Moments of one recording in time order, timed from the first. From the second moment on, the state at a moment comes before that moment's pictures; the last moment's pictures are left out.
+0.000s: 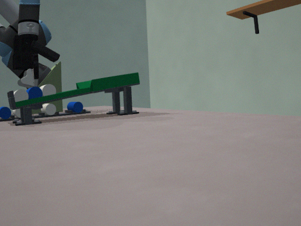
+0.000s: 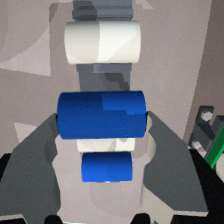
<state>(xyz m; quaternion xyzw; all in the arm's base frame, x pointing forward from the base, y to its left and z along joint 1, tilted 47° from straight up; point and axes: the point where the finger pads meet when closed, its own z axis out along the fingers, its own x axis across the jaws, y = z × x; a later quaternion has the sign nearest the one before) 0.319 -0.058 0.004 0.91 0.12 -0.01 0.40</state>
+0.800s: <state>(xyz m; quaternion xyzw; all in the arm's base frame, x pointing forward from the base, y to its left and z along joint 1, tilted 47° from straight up) 0.324 -0.089 -0.026 0.91 0.12 -0.01 0.39</state>
